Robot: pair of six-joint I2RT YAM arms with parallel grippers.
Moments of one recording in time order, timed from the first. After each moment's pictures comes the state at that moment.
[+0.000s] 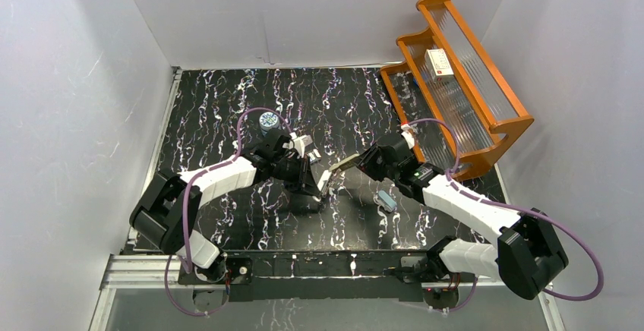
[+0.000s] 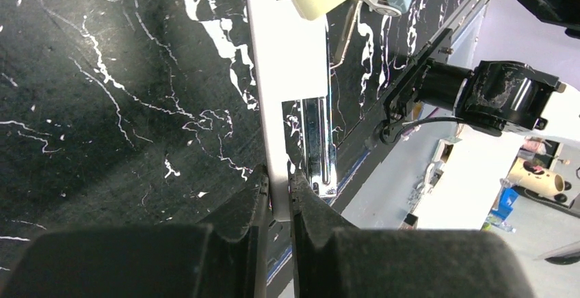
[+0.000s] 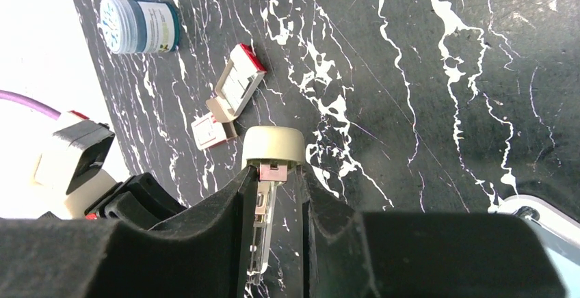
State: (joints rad) left arm -0.61 1.52 0.81 -0.22 0.65 -0.57; right arm 0.67 1.16 0.67 -0.17 0.13 1.17
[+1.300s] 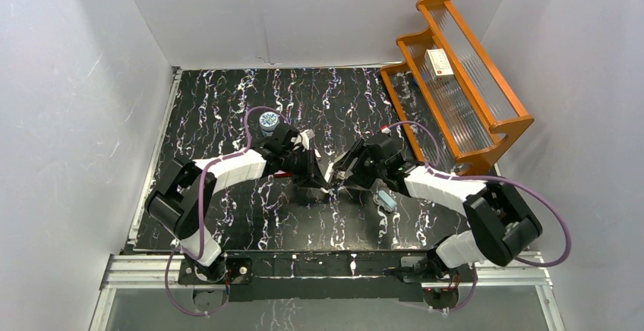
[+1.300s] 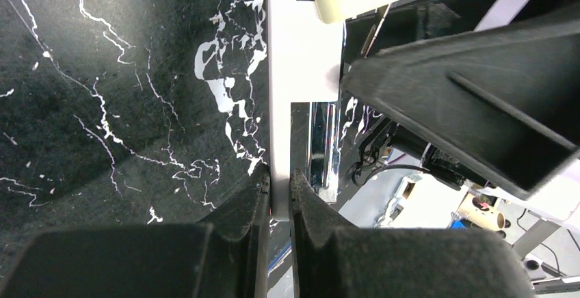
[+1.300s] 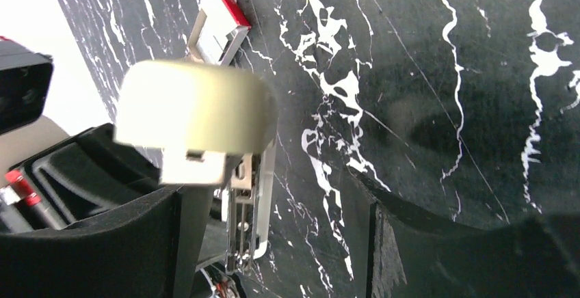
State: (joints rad) left arm -0.62 1.65 0.90 -0.18 0.59 -0.75; right arm 0.66 1.38 0.65 0.01 -0.09 1.15
